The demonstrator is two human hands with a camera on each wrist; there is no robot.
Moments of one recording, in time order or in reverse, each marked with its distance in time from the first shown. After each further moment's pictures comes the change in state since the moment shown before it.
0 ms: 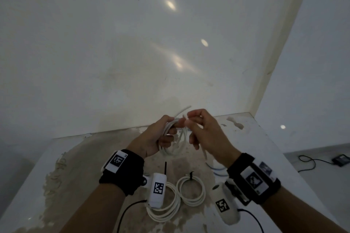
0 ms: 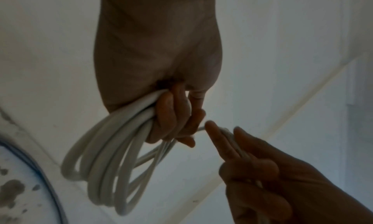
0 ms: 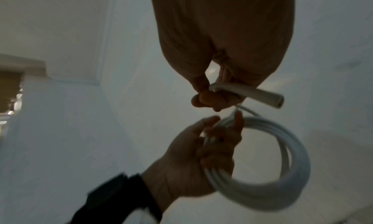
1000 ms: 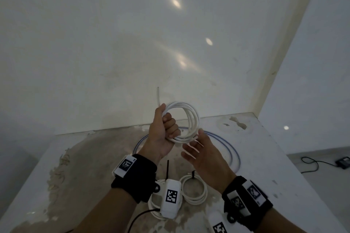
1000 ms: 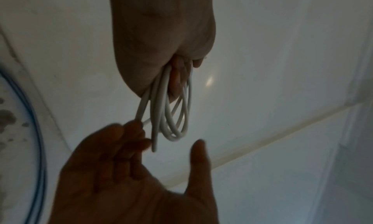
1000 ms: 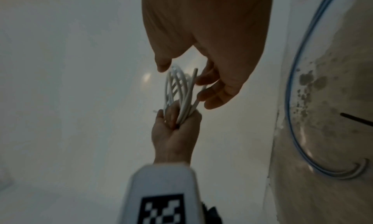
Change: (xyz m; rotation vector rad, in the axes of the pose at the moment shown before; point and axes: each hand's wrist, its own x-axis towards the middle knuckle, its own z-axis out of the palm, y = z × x) left_hand -0.006 -0.007 0.020 -0.603 0.123 0.234; right_hand -0.025 0.054 0.024 0.749 0.071 0.413
